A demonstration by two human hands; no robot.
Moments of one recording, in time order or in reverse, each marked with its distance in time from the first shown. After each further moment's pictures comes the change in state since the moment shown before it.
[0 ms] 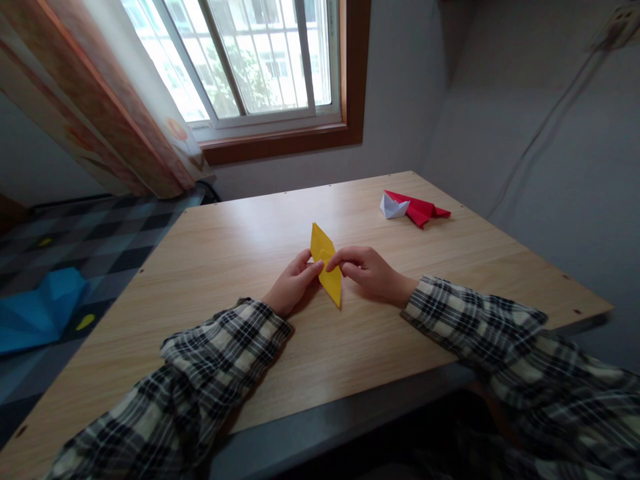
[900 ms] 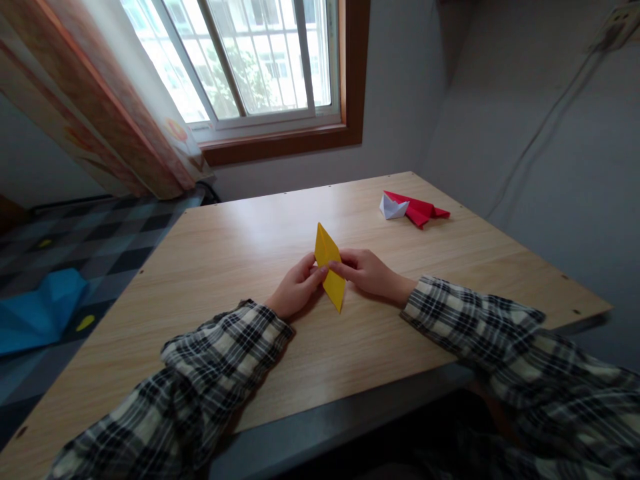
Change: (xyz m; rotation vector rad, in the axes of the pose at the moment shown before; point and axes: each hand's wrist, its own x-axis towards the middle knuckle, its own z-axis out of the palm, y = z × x) left_hand 0.000 -0.004 -0.004 0.341 -0.072 0.114; right_hand 0.003 0.006 0.003 0.064 -0.110 0.111
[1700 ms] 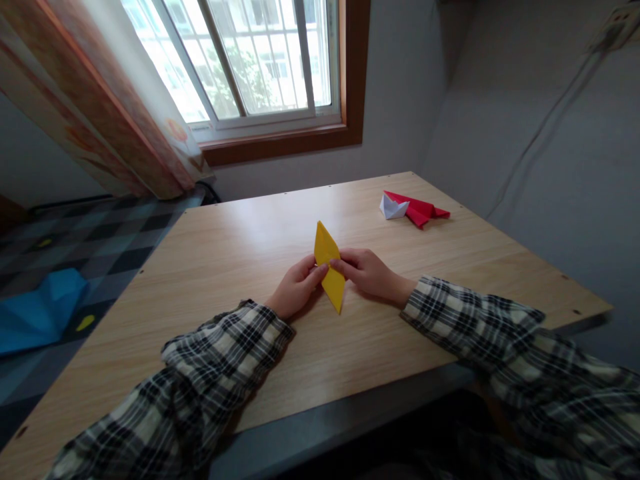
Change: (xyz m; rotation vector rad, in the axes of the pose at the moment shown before) left_hand 0.000 0.004 0.006 -0.056 0.046 -0.035; right_hand -0.001 -0.002 0.002 -0.004 0.047 -0.040
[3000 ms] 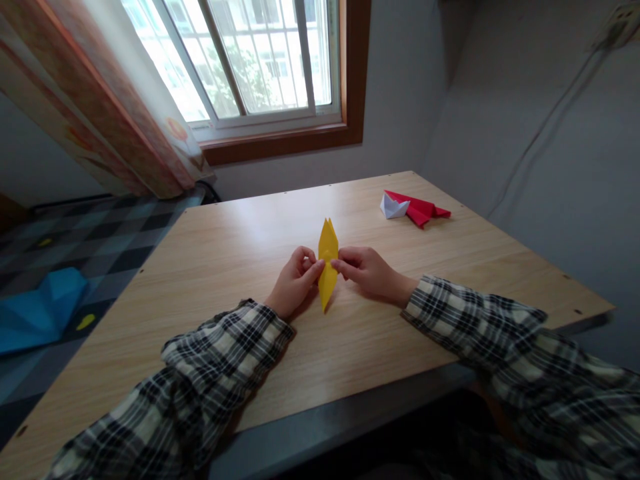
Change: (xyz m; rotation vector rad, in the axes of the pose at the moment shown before) left_hand -0.002 0.004 -0.002 0.013 0.142 0.026; right_hand -0.002 -0.004 -0.002 -0.042 0.017 0.008
